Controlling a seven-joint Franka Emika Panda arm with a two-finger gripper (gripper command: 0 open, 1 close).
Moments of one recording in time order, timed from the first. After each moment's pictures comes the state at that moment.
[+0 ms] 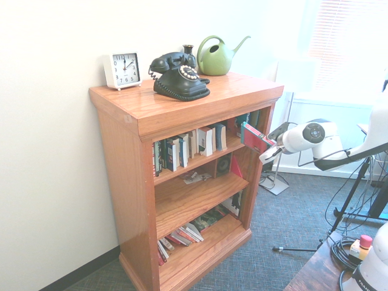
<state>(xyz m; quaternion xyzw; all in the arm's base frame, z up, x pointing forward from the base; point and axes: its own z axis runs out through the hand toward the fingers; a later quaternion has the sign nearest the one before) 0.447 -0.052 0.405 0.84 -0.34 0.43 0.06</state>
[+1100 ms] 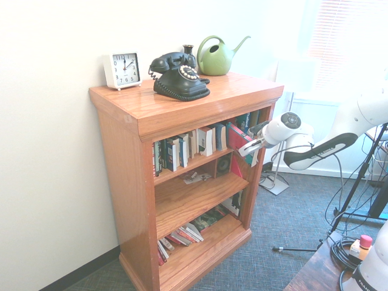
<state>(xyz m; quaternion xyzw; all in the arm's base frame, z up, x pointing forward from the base) 0.532 -0.030 0.411 0.84 -0.40 0.35 -0.03</state>
